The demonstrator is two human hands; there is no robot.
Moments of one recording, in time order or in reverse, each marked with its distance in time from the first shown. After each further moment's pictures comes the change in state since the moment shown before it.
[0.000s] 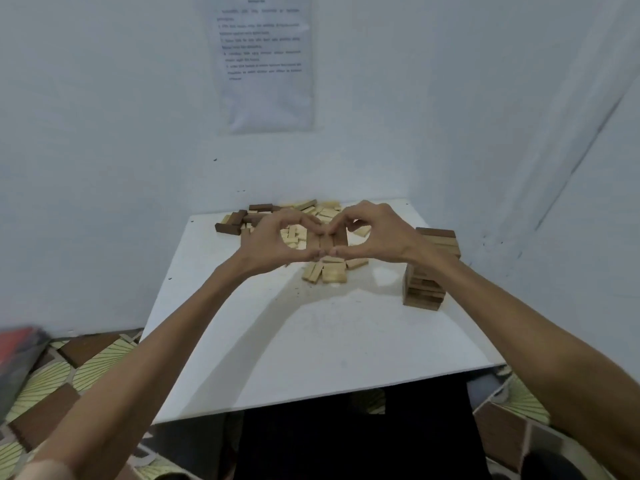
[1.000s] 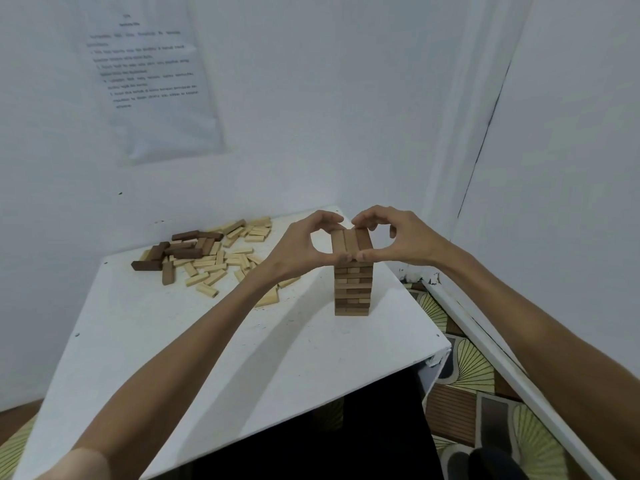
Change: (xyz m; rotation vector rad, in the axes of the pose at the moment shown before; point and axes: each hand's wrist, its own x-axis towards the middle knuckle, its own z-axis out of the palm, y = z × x) left_hand 0.098 0.061 0.140 -0.031 -0.155 0.028; right_hand -0.104 0.087 -0.117 -0.080 0.151 0.235
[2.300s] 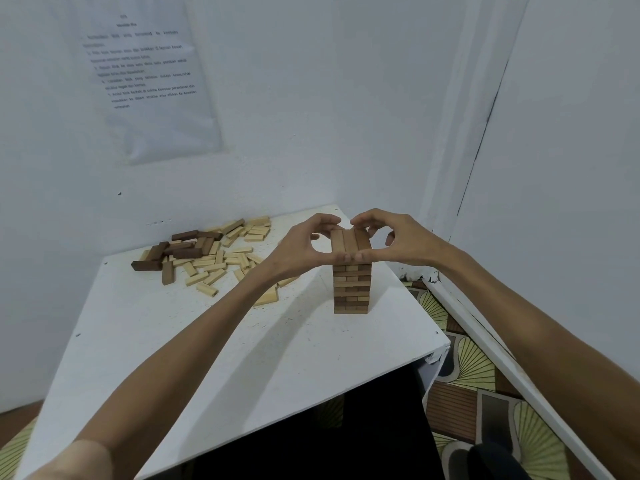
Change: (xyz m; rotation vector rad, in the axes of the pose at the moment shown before) left_hand 0.002 -0.004 0.005 -0.001 -0.050 -0.031; right_hand 0.001 0.009 0.006 0.007 -0.012 0.026
